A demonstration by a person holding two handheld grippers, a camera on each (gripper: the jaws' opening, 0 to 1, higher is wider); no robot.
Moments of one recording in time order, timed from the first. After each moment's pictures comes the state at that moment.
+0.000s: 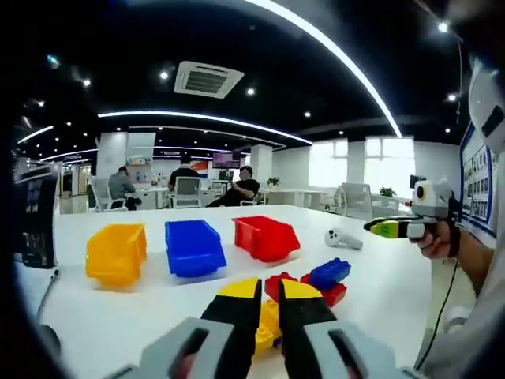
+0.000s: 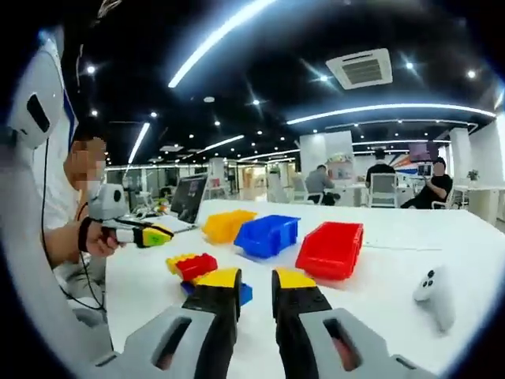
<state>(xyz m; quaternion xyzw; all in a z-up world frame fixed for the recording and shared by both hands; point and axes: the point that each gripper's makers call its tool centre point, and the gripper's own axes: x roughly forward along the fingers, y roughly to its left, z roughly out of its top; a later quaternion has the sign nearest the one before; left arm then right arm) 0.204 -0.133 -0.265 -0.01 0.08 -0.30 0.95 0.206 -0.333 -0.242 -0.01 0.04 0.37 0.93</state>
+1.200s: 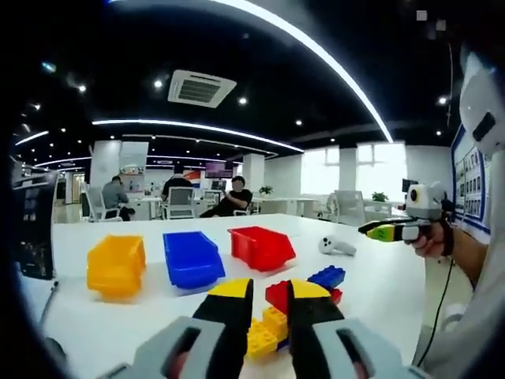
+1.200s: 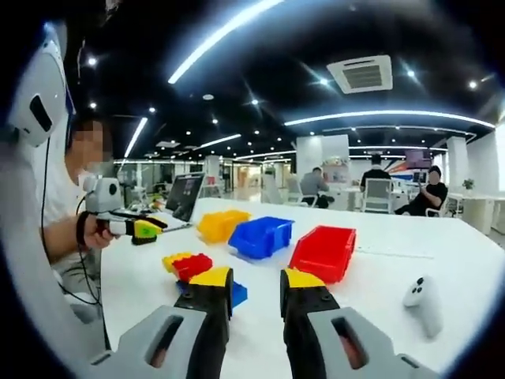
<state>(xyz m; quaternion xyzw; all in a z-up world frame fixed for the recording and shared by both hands) 0.197 -0.120 -0.251 -0.01 0.05 -0.32 0.95 0.202 -0.342 -0.236 -0.03 0.04 0.36 0.93</state>
